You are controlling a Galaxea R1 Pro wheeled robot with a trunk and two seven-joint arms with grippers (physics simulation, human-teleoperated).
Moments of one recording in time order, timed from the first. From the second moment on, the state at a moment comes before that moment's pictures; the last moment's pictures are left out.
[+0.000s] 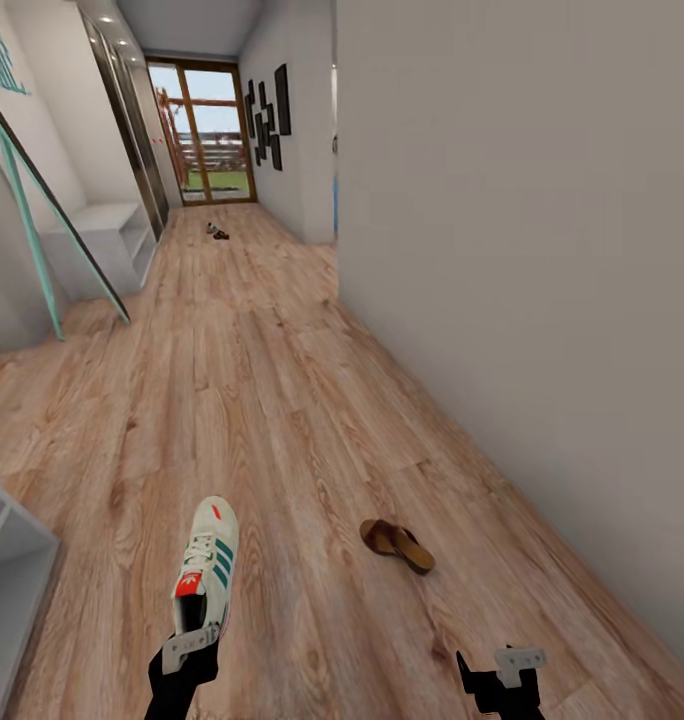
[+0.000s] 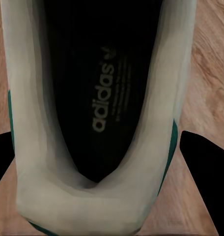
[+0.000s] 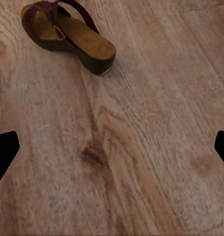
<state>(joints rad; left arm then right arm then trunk) -0.25 0.00 0.12 -0.51 0.14 -0.46 -0.05 -0.27 -0.07 -0.04 -0.44 0.07 -0.40 0.06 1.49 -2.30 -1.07</state>
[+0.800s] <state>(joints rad) -0.25 0.00 0.12 -0.51 0.14 -0.46 -0.05 -0.27 -0.07 -0.04 -0.43 0.07 -0.40 0.06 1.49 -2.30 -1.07</state>
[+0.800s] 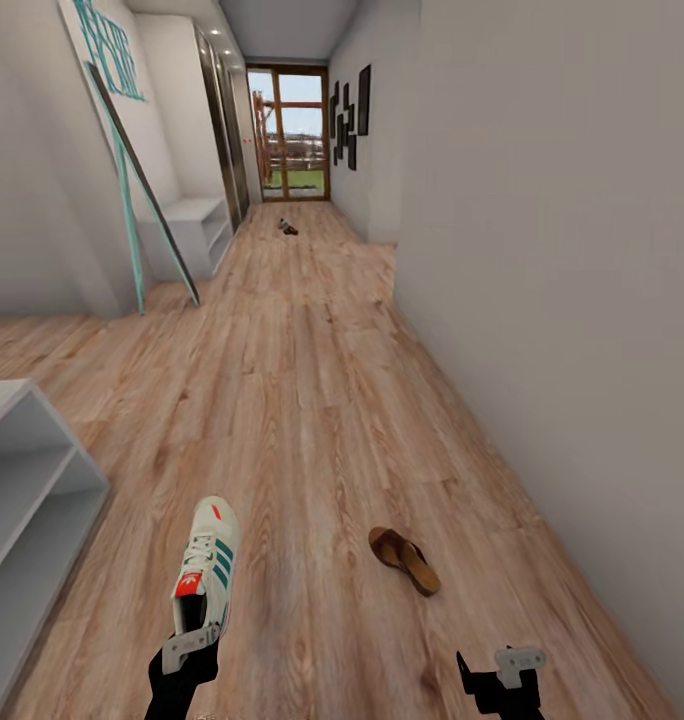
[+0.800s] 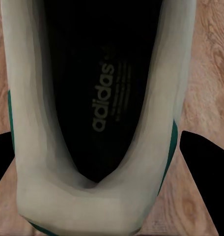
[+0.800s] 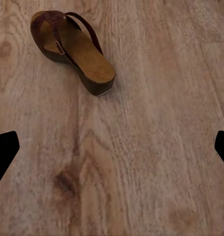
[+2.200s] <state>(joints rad) -0.25 0.00 0.12 -0.51 0.14 -0.46 -0.05 -0.27 -0.07 -0.04 -0.43 0.07 -0.40 0.06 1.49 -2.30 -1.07</state>
